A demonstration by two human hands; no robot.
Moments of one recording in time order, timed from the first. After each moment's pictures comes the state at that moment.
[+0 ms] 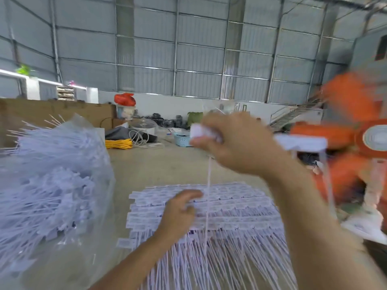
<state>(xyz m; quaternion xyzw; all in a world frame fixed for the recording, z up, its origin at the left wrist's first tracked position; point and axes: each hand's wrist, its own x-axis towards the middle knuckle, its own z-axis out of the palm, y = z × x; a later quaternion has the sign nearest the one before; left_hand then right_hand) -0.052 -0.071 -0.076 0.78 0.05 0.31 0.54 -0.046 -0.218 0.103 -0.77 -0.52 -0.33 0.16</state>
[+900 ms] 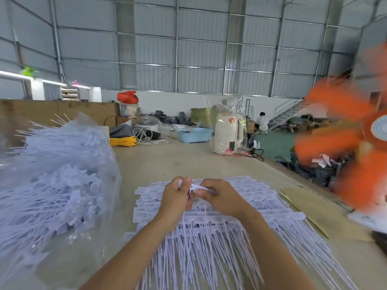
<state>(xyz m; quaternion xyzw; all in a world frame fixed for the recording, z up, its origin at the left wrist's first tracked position) -0.042 -0.057 -0.064 0.68 0.16 0.35 0.63 0.043 -0.167 -0.047 -0.75 -0.53 -0.02 0.39</state>
